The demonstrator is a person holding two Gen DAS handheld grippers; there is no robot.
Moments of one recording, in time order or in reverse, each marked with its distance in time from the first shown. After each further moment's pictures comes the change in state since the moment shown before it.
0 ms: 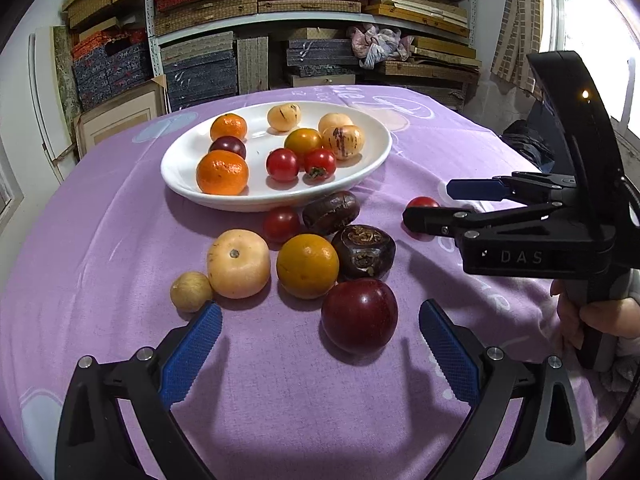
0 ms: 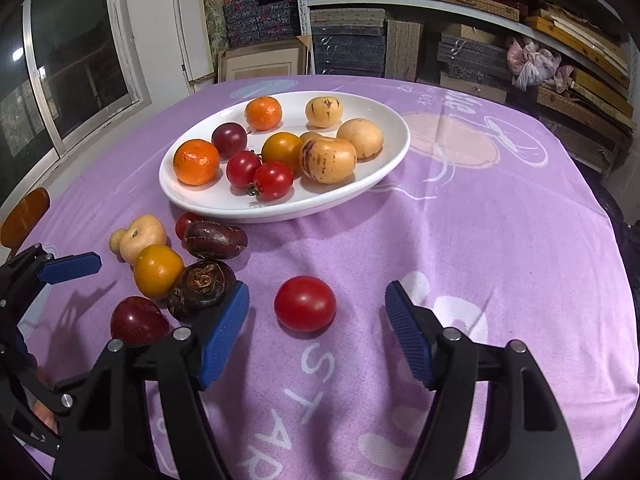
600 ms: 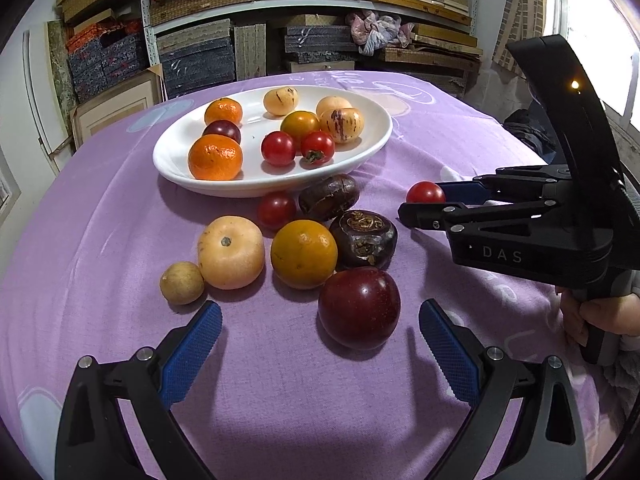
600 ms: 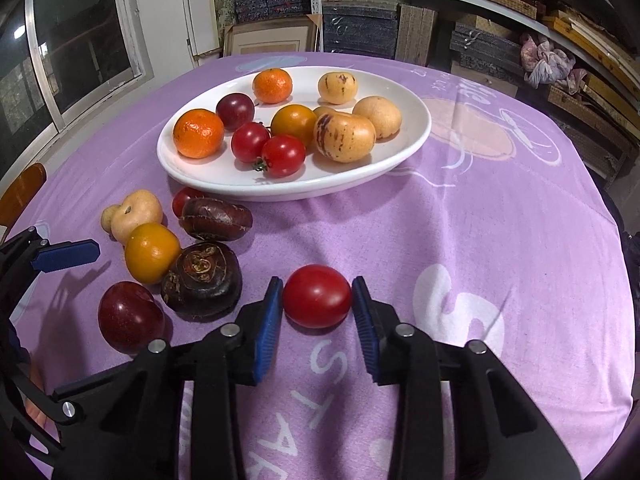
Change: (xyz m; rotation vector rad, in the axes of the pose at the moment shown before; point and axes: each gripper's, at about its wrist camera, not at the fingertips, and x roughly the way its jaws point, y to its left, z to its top) left arm 0.008 0.000 0.000 0.000 0.035 0.005; right arm 0.018 0.011 0.001 -0.060 0.073 -0.014
